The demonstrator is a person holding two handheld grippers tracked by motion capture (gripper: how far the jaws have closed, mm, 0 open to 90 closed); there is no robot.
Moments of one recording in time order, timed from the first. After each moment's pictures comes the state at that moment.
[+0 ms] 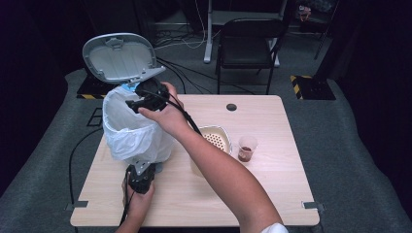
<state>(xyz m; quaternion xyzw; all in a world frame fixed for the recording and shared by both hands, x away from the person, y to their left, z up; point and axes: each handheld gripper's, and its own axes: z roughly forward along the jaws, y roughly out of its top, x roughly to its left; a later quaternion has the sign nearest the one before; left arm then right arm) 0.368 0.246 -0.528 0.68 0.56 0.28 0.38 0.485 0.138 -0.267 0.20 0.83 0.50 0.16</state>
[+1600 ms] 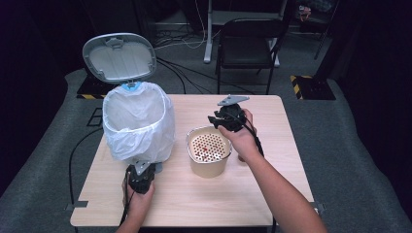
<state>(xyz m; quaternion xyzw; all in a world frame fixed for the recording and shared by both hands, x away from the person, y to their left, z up) 0.368 0.248 -0.528 0.69 0.54 0.29 0.38 0.491 -0.062 -0.360 0.35 0.81 0.42 0.20</state>
